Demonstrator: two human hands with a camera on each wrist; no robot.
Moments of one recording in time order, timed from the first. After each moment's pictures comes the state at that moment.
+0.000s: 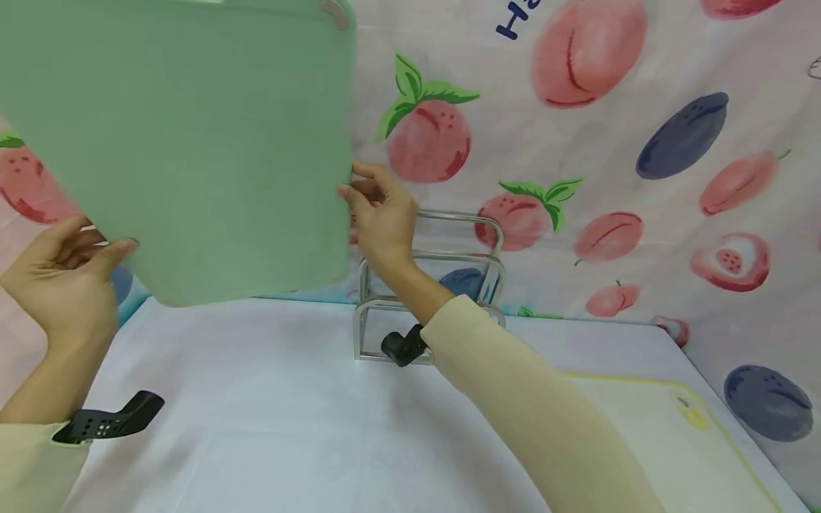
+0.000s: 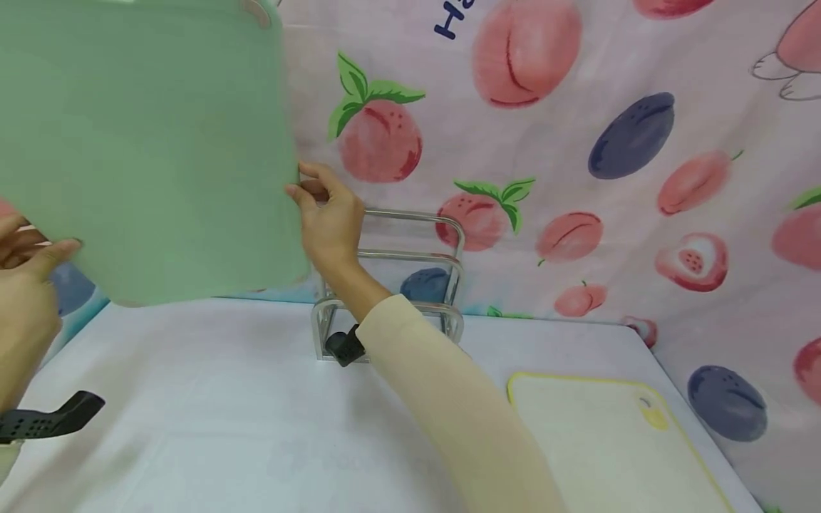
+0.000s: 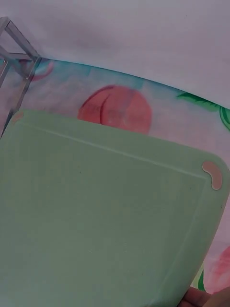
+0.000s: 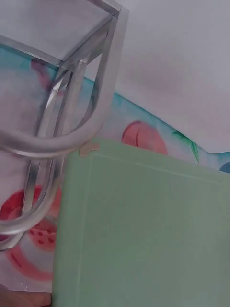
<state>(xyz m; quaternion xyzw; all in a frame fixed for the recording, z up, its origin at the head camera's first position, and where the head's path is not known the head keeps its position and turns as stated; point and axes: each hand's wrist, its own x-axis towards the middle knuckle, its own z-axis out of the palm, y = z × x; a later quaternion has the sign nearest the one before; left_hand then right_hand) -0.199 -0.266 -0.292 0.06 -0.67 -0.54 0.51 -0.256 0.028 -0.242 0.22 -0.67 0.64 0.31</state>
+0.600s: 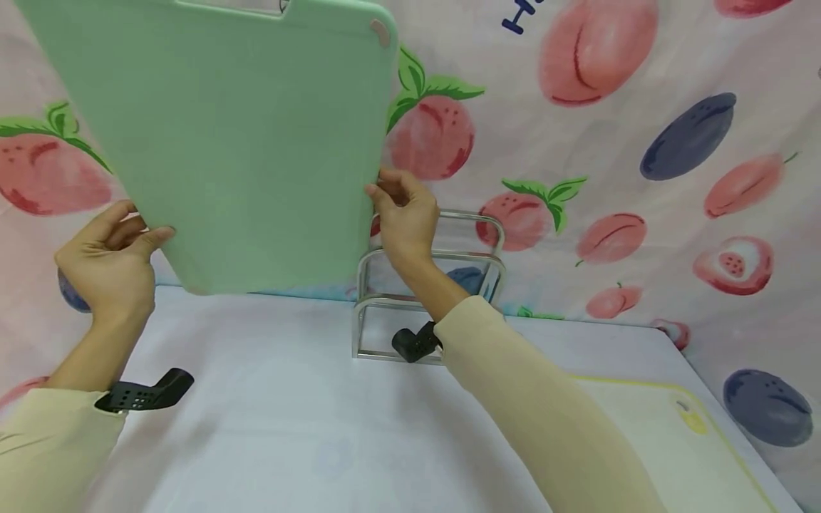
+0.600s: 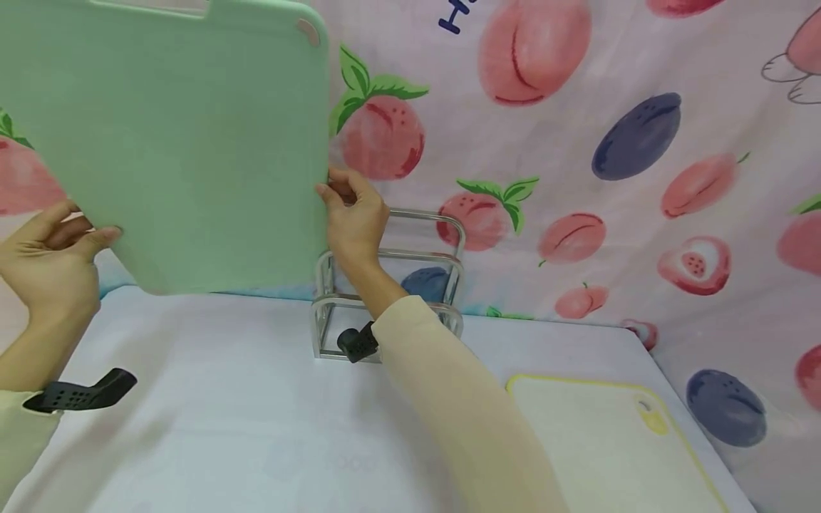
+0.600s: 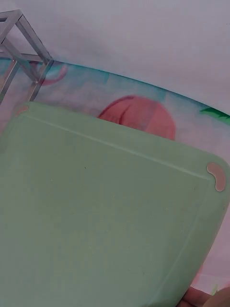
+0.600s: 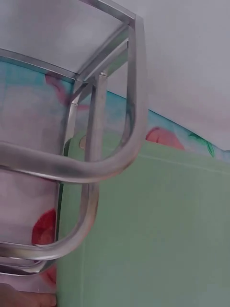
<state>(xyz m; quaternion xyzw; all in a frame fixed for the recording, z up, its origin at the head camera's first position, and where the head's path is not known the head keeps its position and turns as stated) -0.226 -0.241 -0.295 0.02 -0.53 -0.71 0.46 -0.268 0.051 -0.252 0.16 -0.68 0.65 0.31</state>
